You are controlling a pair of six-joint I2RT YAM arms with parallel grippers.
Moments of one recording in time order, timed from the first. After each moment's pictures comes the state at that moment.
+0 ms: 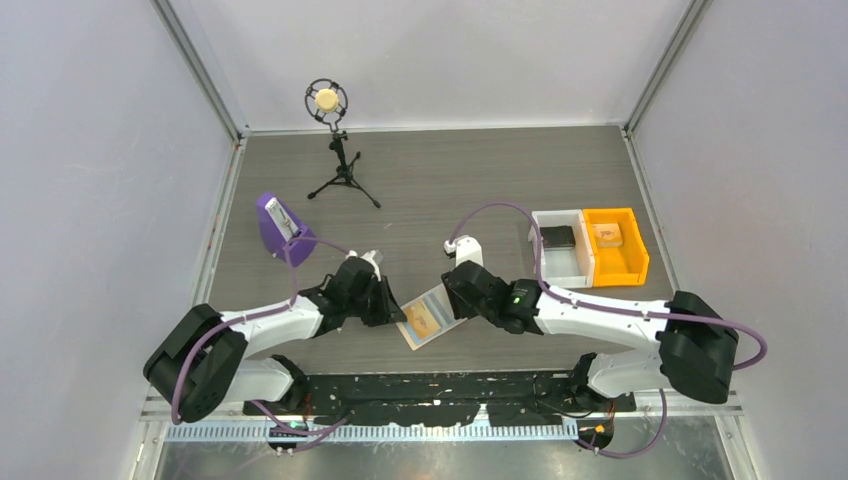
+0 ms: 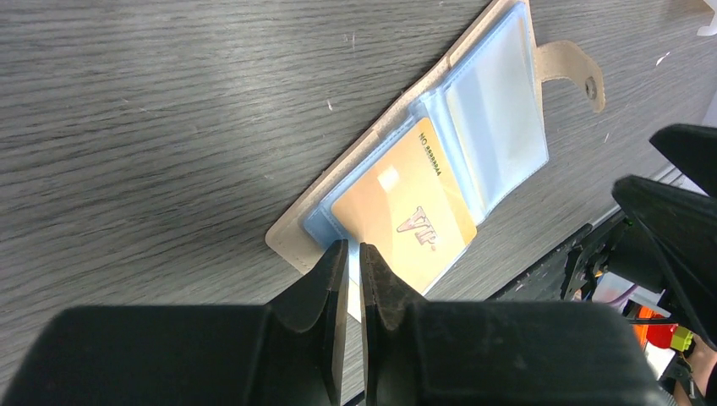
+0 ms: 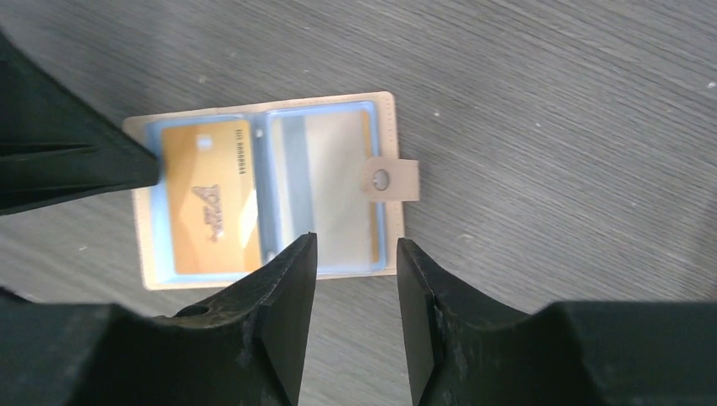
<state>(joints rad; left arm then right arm) -0.67 1.26 0.40 0.03 0.23 -0.87 1.06 1.31 0.73 -0.28 0.40 0.49</state>
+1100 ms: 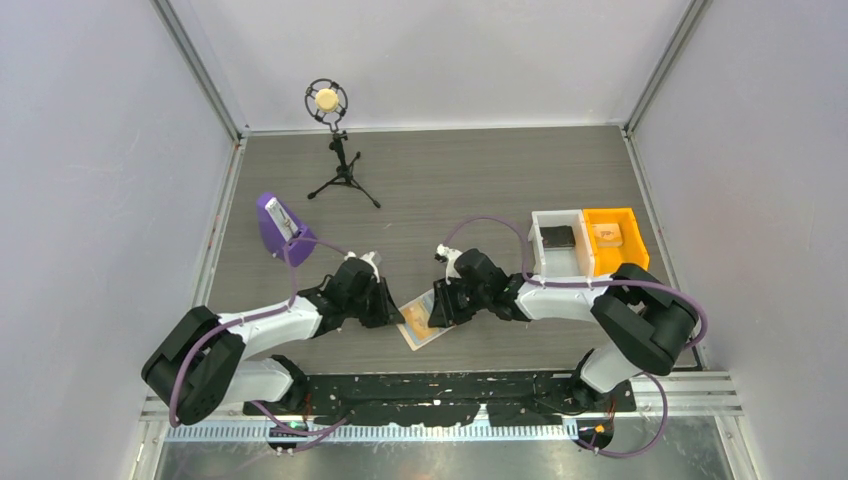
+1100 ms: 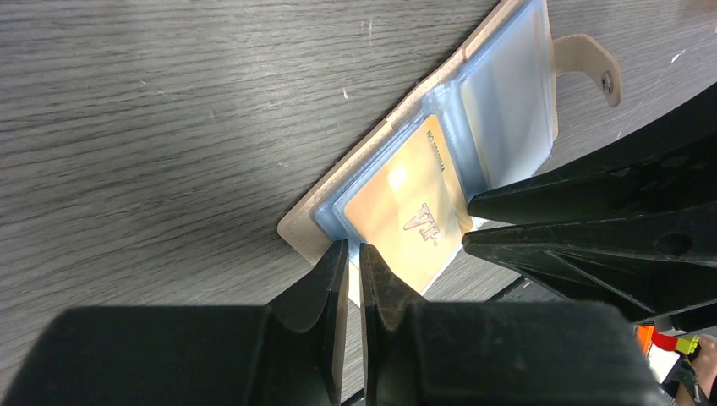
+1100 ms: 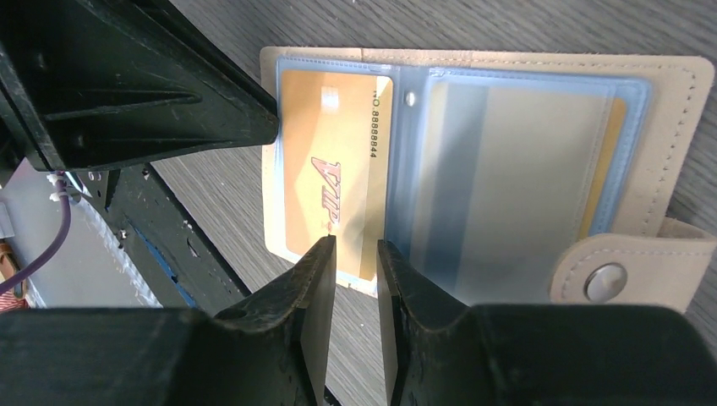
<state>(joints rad) -0.67 1.25 0.40 -0.01 0.23 -0.86 0.87 1.53 0.62 0.11 -0.34 0.56</state>
